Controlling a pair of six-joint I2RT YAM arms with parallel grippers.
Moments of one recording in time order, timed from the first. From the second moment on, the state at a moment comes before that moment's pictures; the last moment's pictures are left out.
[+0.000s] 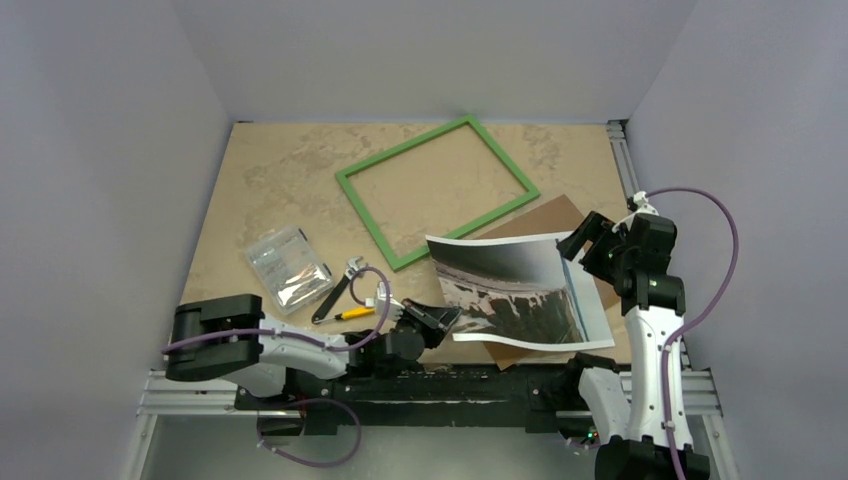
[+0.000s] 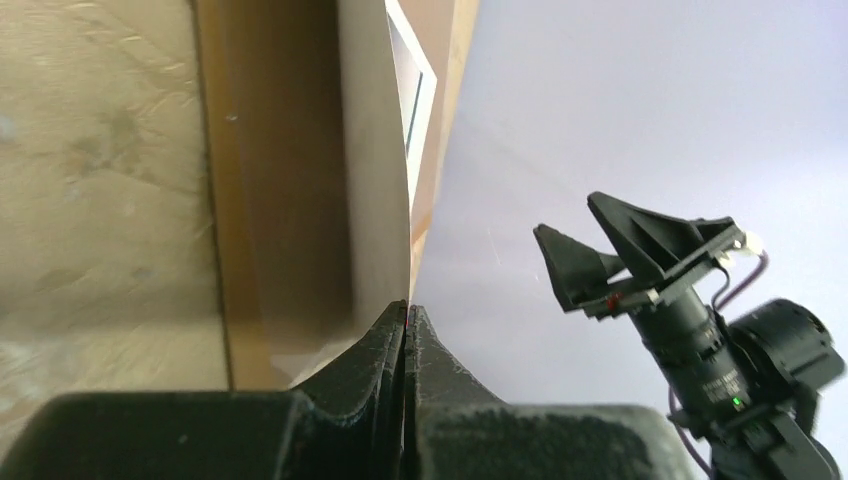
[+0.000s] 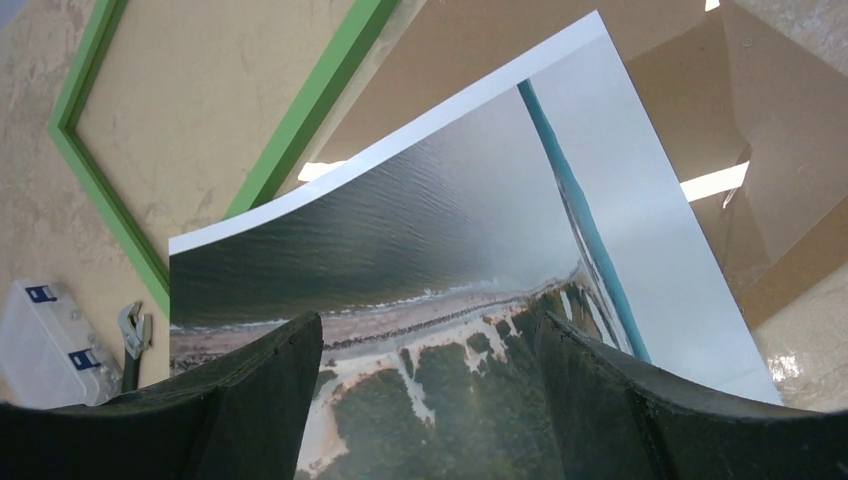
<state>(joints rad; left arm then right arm) -1.44 1.40 0.39 0.66 -0.79 -1.82 -0.22 0.79 0.82 -0.74 -0.25 0.40</state>
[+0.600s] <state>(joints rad) -1.26 1.53 0.69 0.43 -0.78 -1.69 -0.22 0.78 0.82 -0.75 -0.23 0.39</state>
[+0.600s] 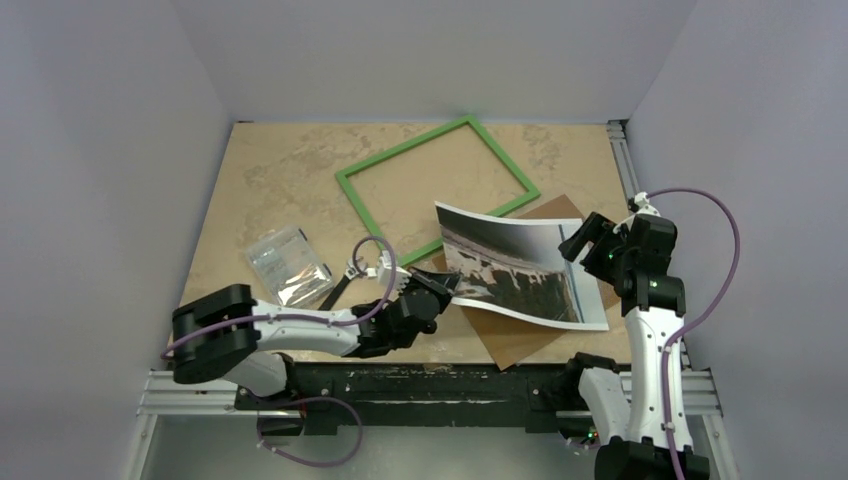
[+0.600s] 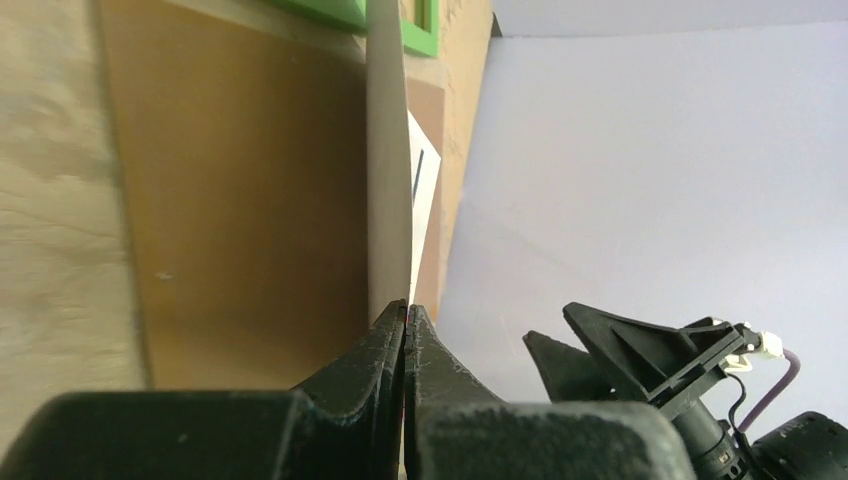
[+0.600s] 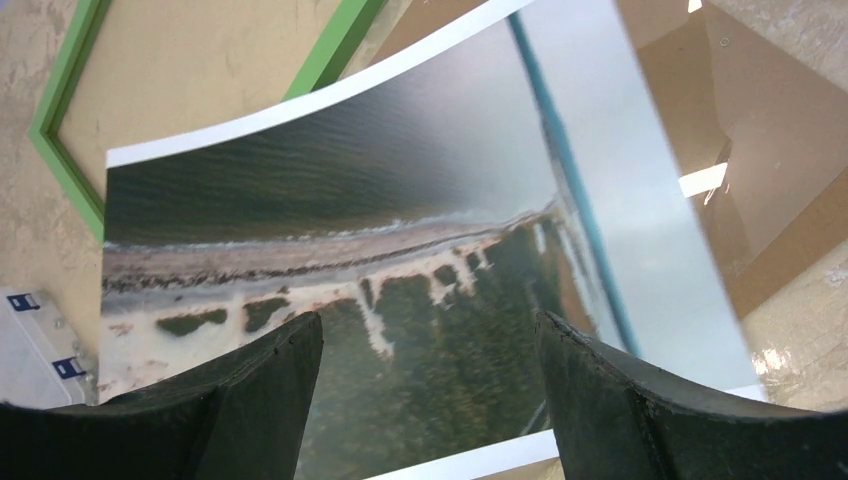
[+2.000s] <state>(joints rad) -1.43 1.89 1.01 0.16 -0.66 -2.04 -0.22 0.77 0.83 -0.77 -0.23 0.38</state>
